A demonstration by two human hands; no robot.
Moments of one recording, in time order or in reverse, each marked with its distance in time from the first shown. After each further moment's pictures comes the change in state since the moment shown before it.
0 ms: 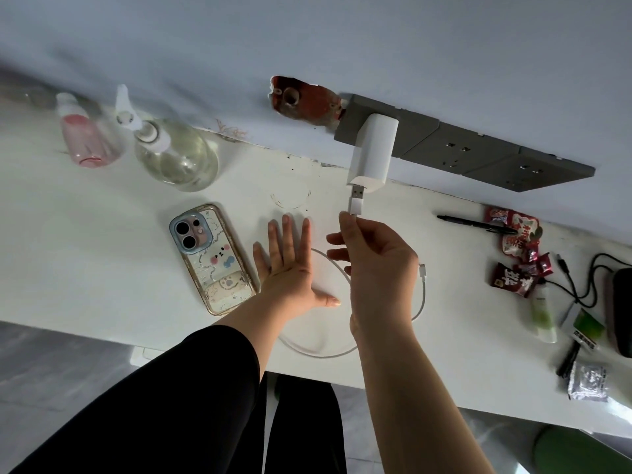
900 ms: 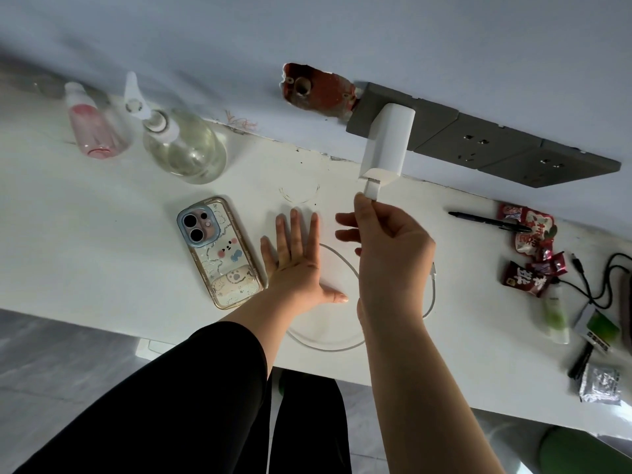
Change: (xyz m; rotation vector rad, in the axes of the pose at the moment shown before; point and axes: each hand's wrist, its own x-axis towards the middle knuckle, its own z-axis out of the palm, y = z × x) left_hand 0.003 -0.003 0.009 0.009 0.017 0.026; right_hand 0.006 -0.006 0.007 0.011 0.031 -0.077
